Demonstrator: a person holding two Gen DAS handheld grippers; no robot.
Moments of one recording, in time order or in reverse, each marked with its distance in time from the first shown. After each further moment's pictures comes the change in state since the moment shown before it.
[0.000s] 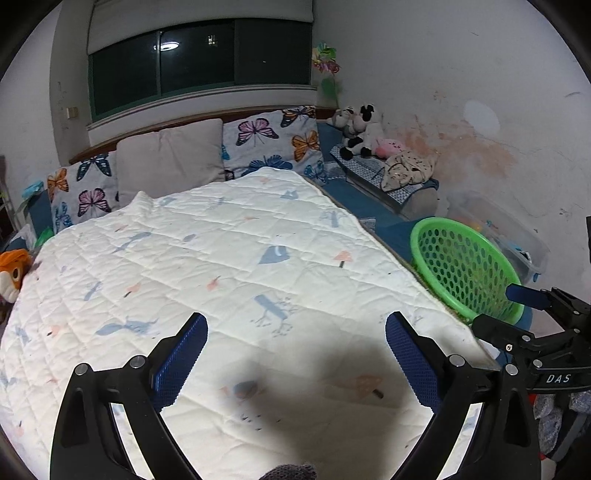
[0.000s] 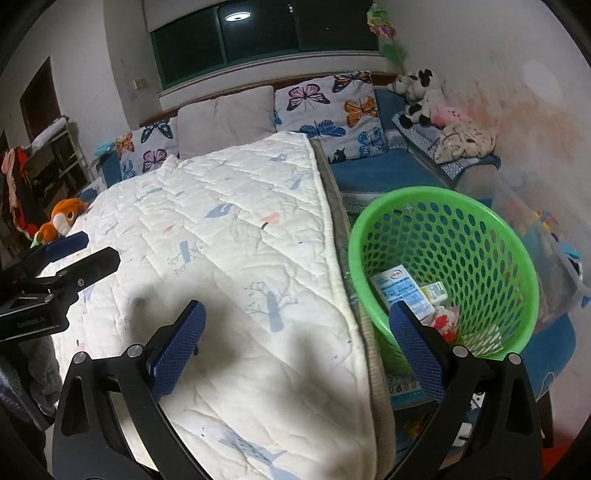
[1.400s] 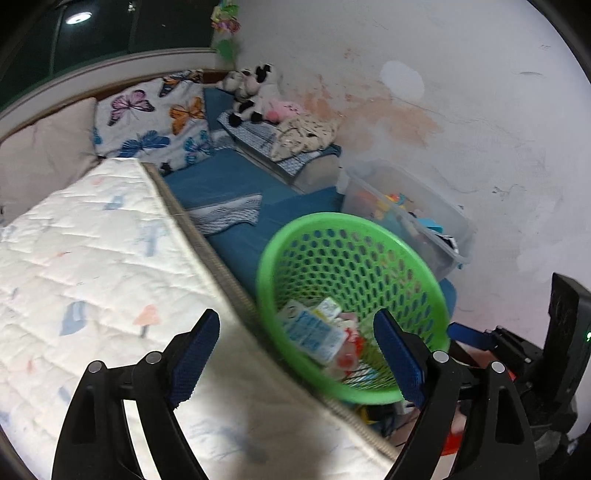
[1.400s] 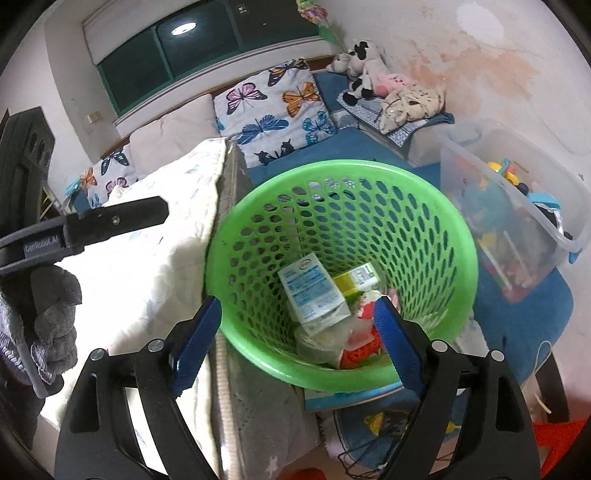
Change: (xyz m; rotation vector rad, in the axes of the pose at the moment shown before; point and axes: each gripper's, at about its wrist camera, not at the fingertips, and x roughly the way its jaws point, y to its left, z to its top) left arm 0.110 -0.142 0.075 0.088 0.158 -0.382; right arm -0.005 -0.135 -0.014 0.193 0.024 -0.041
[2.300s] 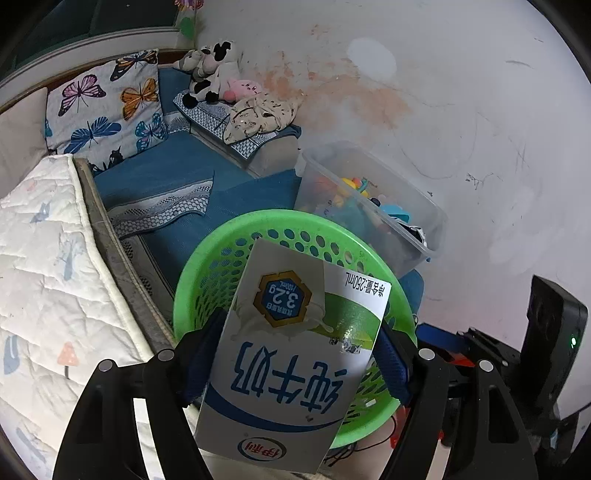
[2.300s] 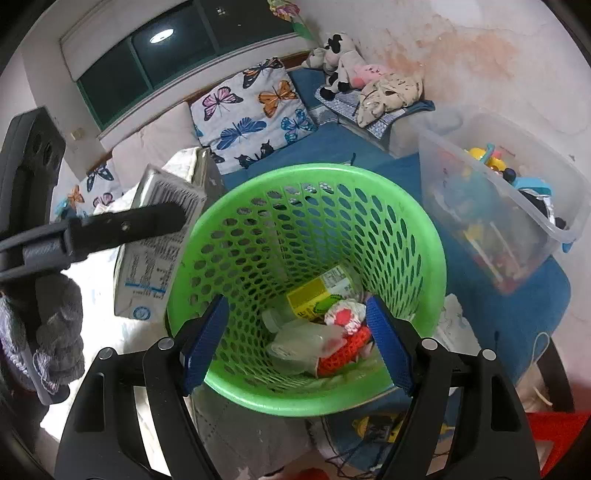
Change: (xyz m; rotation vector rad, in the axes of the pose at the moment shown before) left arm 0.062 -0.040 0.033 0.021 0.093 -0.183; right arm 0.006 -0.046 0.017 0.076 0.014 -0.030
